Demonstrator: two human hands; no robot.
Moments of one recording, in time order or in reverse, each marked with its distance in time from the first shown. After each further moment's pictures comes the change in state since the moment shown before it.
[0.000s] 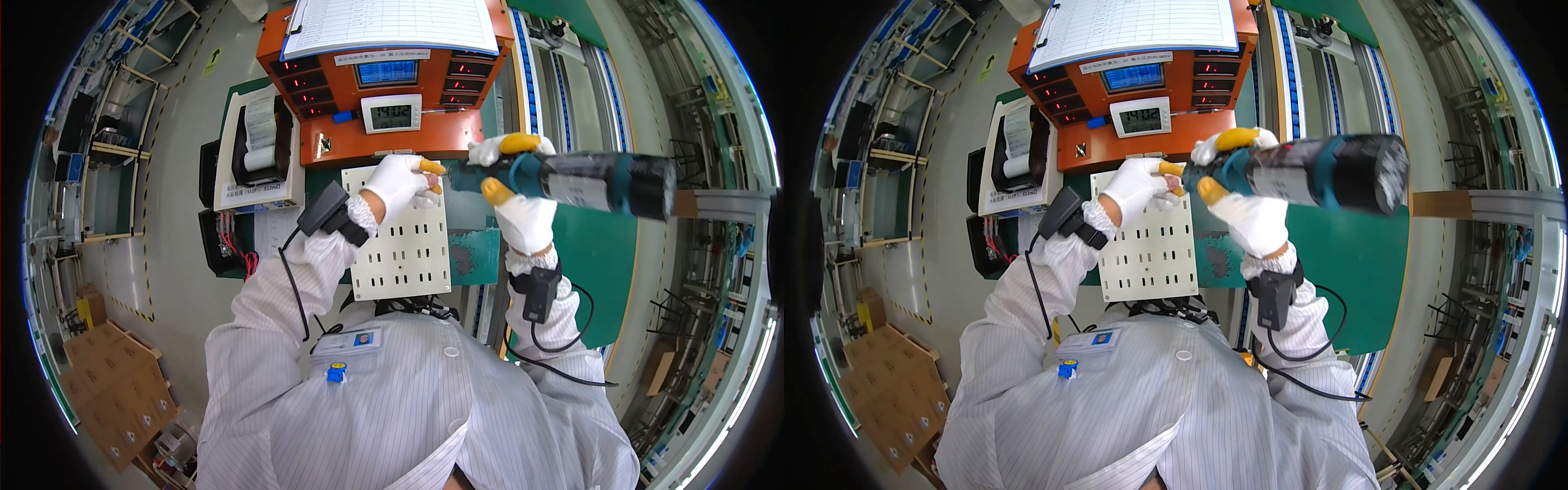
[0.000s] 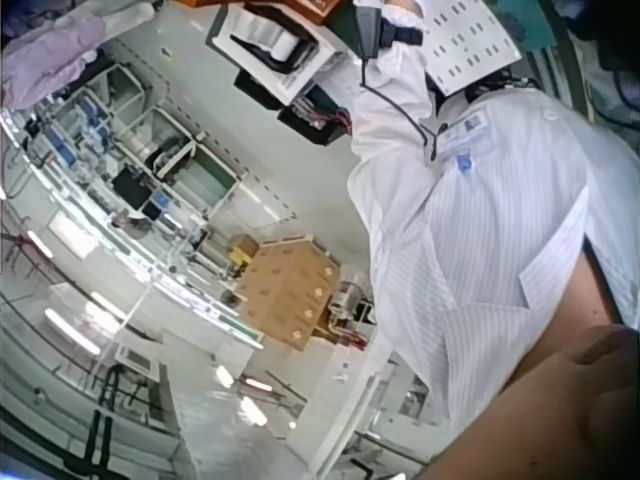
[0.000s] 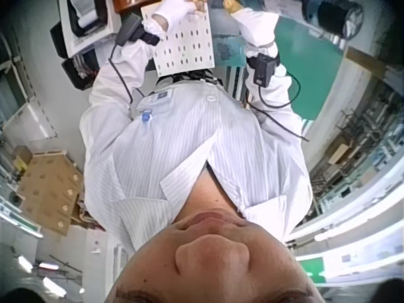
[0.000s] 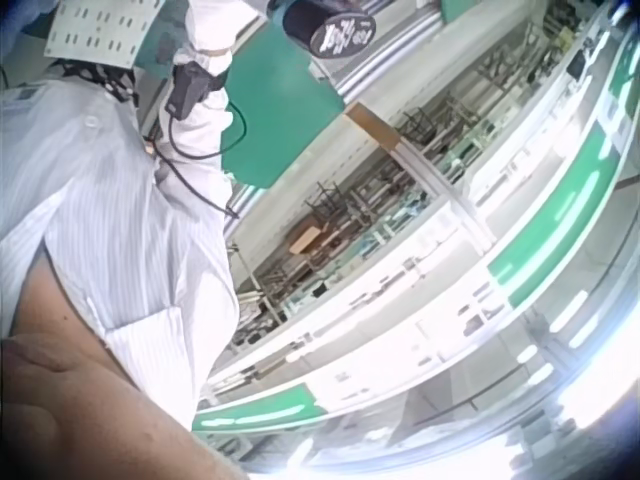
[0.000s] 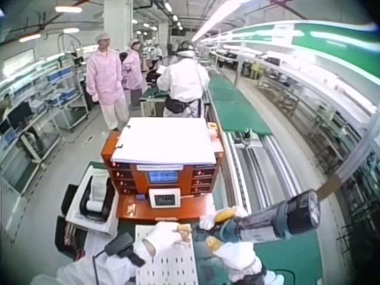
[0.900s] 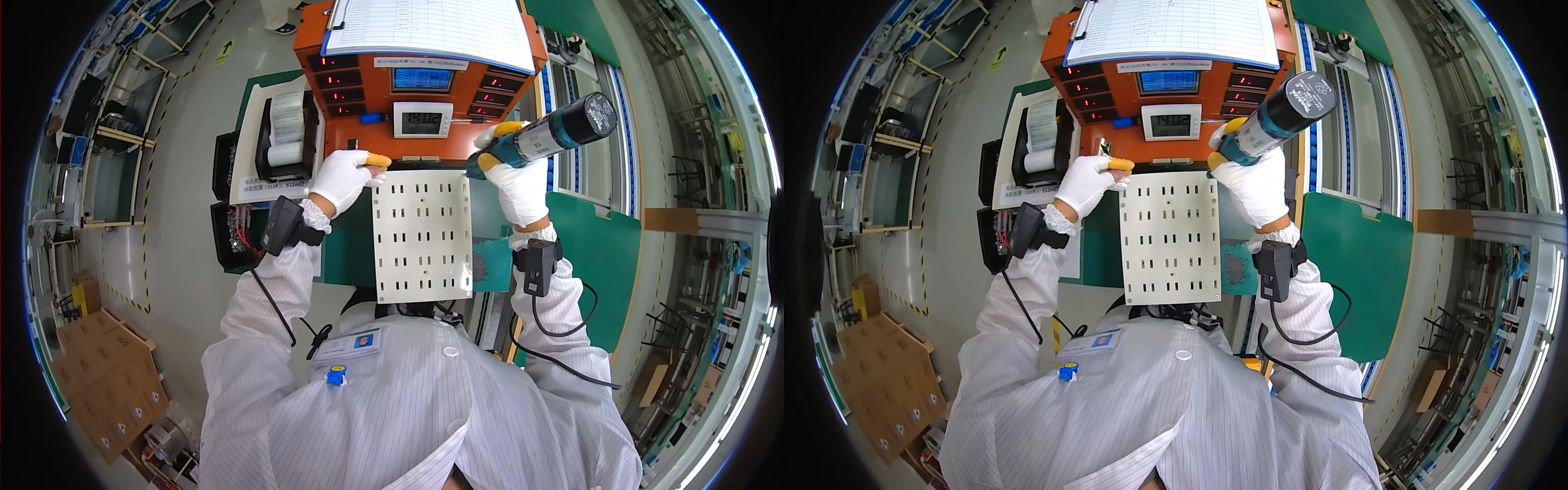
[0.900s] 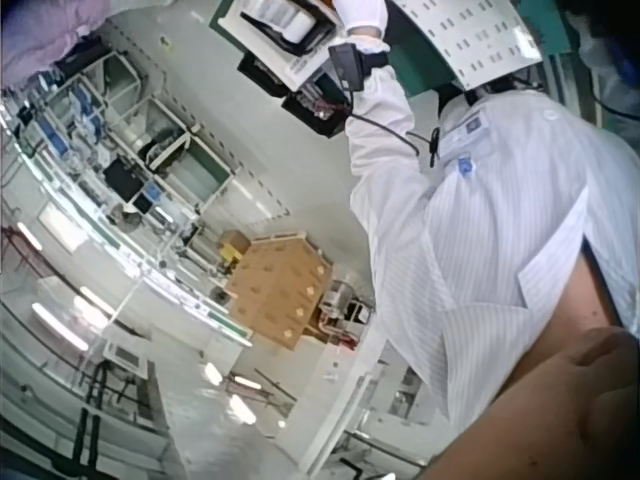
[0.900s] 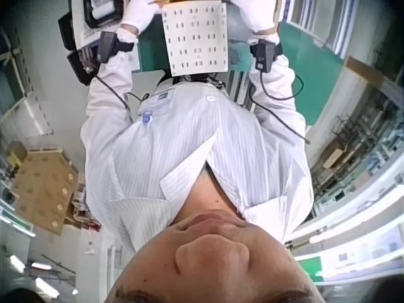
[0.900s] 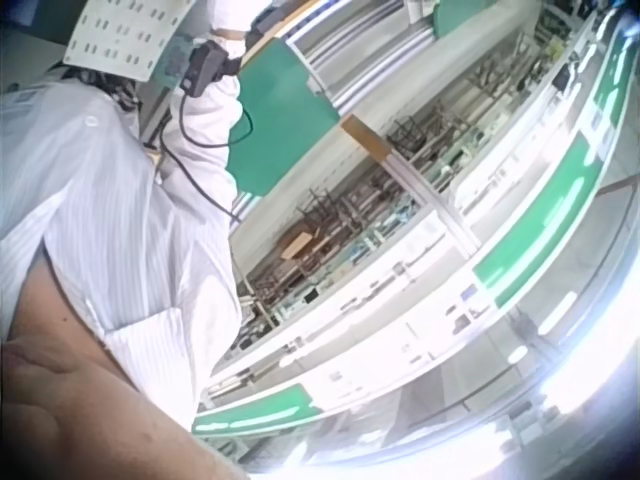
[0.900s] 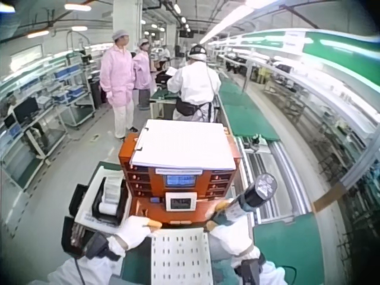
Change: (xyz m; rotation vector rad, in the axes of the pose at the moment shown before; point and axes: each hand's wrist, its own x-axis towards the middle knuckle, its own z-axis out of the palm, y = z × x) left_hand -0.043 -0.002 -0.115 0.430 0.293 0.233; right_hand 0.029 0.044 0.015 -0.219 0.135 0.250
